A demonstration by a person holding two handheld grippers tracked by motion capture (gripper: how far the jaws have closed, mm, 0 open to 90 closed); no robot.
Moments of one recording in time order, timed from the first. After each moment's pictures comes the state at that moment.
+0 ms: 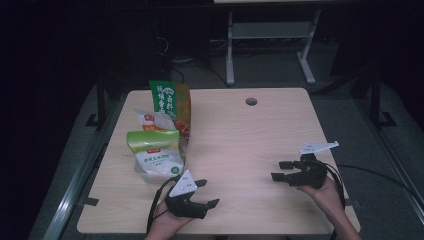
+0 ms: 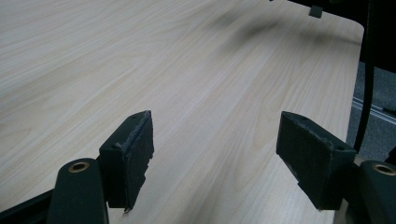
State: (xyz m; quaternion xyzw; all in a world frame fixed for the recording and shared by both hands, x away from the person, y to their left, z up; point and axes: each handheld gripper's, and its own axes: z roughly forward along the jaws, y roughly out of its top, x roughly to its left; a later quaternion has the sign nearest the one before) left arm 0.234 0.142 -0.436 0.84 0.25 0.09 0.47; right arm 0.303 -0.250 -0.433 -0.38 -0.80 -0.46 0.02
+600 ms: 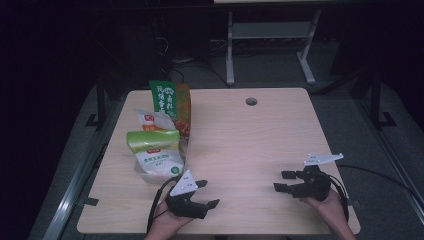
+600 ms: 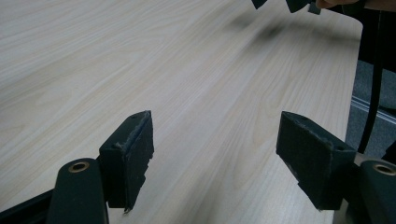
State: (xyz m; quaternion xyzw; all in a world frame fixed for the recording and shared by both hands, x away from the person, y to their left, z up) left arm 0.236 0.141 -0.439 0.84 0.25 0.08 0.47; right arm 0.277 -0.256 -0.447 -0.38 -0.79 -0.47 0.02
